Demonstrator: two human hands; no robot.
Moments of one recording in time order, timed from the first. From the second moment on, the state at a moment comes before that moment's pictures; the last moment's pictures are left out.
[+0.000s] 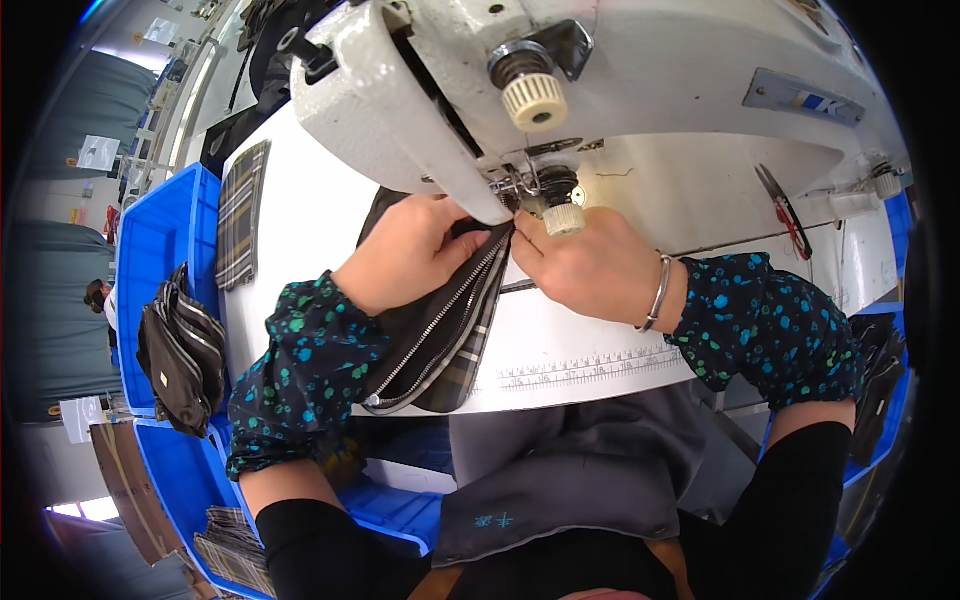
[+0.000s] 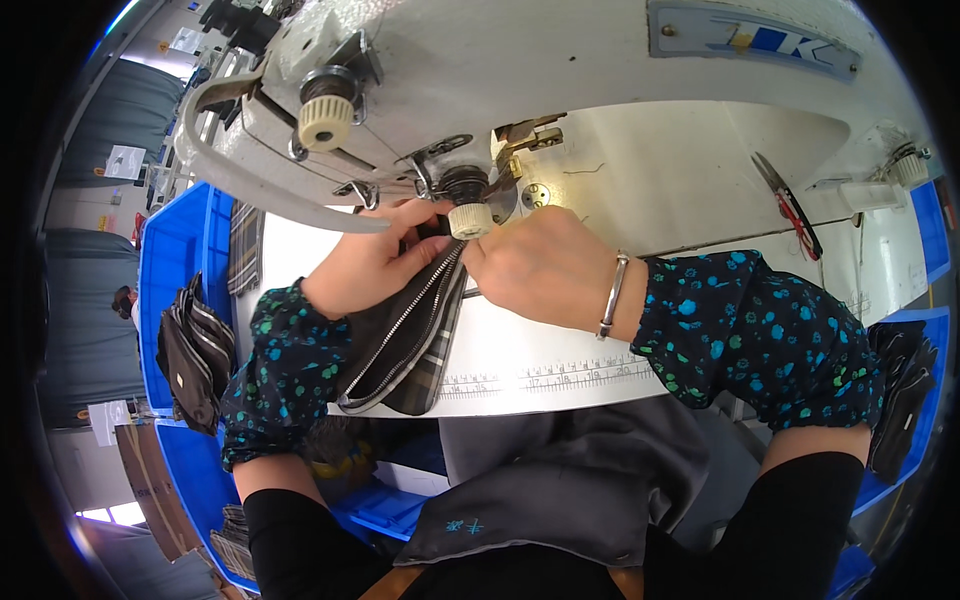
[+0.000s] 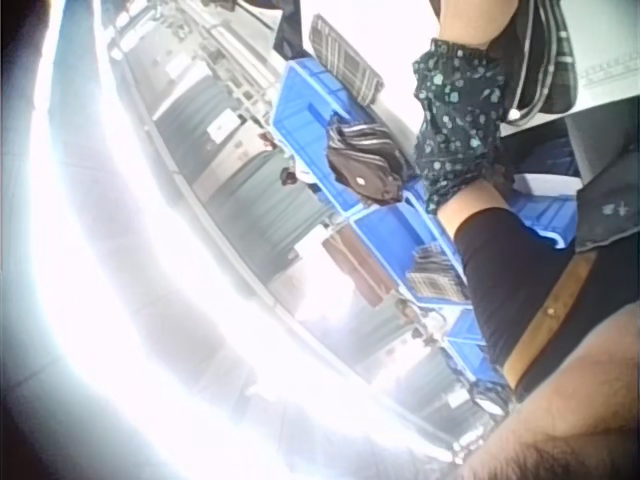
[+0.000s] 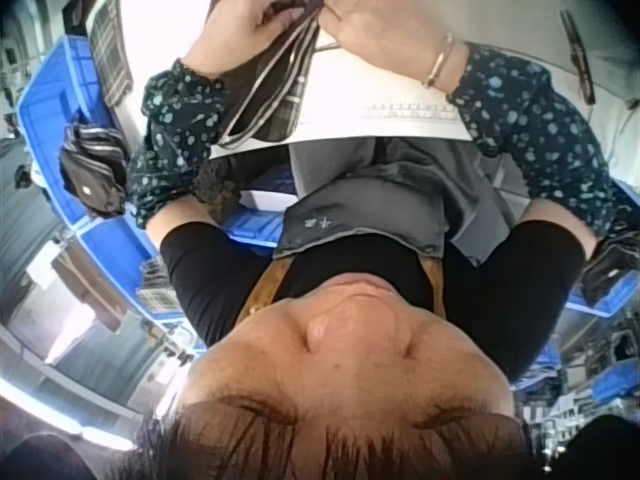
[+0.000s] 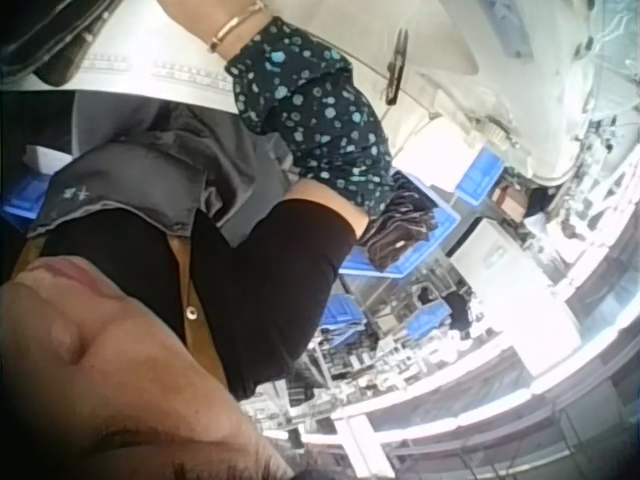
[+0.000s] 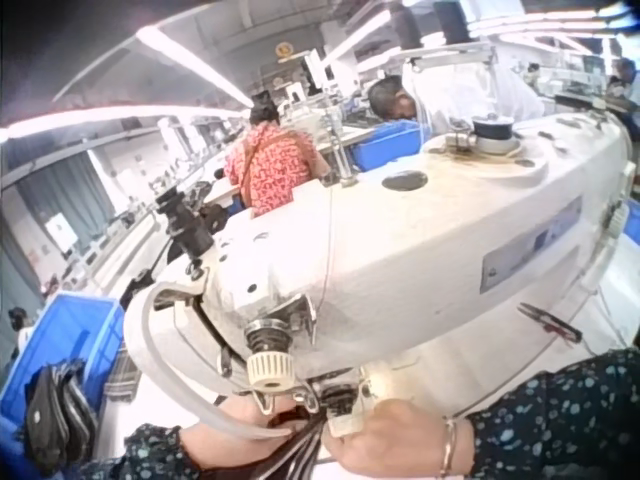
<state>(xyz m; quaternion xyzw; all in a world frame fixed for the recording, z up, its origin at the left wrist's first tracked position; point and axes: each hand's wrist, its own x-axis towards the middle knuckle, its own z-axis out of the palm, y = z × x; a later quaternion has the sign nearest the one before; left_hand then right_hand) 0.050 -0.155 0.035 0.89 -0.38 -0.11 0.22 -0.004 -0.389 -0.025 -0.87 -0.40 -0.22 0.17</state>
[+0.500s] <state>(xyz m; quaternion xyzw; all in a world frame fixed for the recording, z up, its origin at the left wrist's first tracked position) 0.023 -0.165 0.022 0.88 -0.35 -0.10 0.29 0.005 -0.392 -0.022 -0.87 -0.38 -0.23 0.20</state>
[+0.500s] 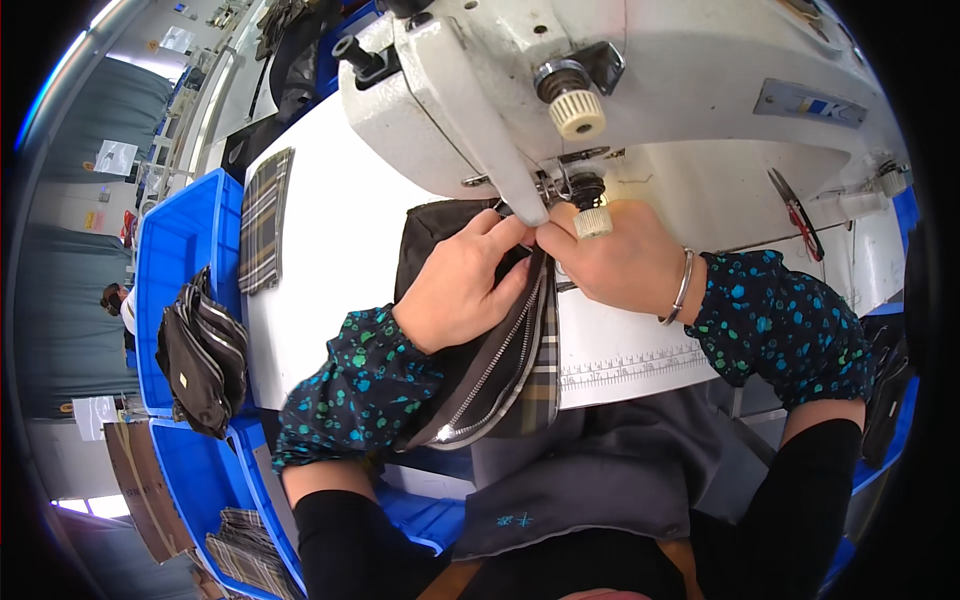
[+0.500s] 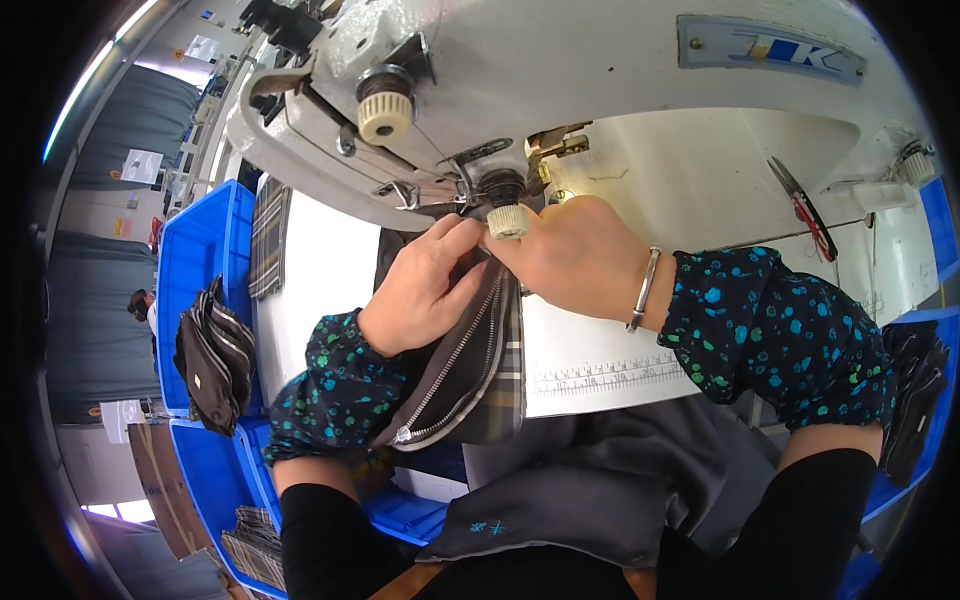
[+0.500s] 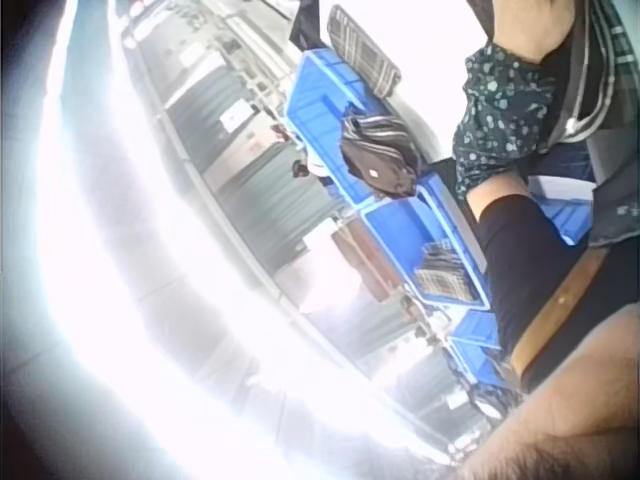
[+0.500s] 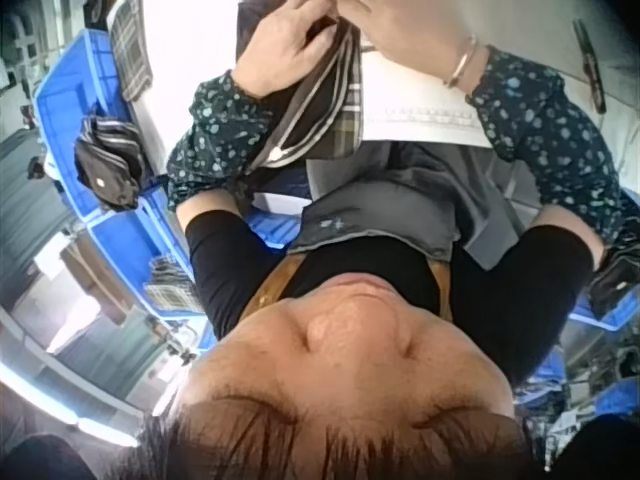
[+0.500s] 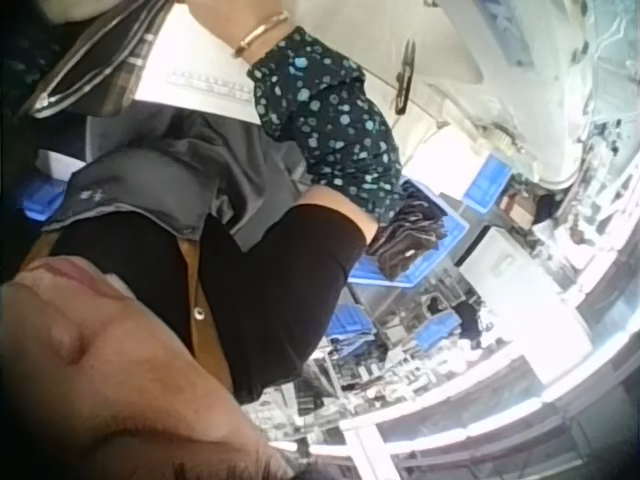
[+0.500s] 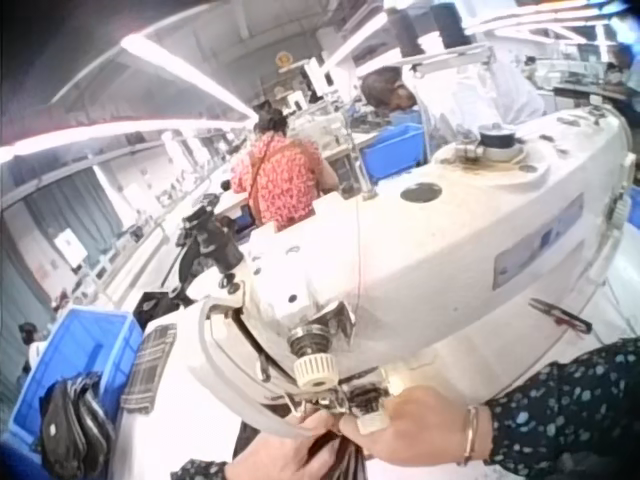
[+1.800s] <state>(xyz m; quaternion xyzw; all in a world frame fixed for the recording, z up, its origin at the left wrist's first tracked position) -0.014 -0.171 0.024 0.90 -0.42 0.11 0.05 -0.046 -0.379 -0.022 -0.78 -0.53 -0.32 0.06</state>
